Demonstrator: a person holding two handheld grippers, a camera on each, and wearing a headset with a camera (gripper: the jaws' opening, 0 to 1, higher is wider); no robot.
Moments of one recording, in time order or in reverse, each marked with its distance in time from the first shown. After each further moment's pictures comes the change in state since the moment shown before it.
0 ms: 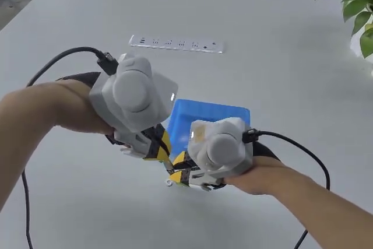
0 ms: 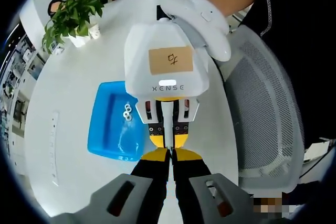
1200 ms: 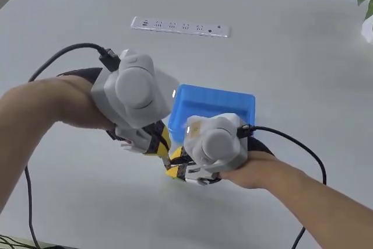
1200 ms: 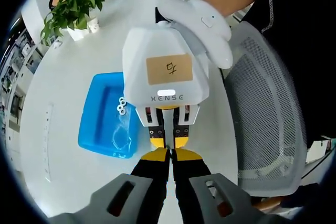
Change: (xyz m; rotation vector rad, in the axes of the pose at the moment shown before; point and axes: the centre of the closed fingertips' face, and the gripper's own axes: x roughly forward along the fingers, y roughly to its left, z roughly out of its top) left arm 0.014 -0.005 -0.011 -0.027 0.005 -0.022; right arm 0.018 0.009 -0.009 0.022 0.009 0.039
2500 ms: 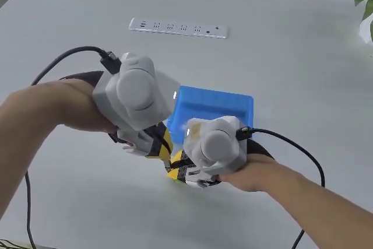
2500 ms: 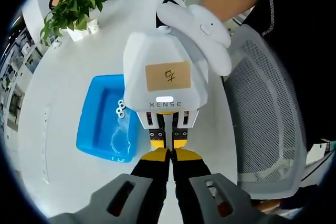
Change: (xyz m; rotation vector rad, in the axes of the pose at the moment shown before) left arm 0.004 0.001 0.005 -0.011 -0.022 -0.014; right arm 0.000 0.000 -0.007 0.030 0.013 0.001
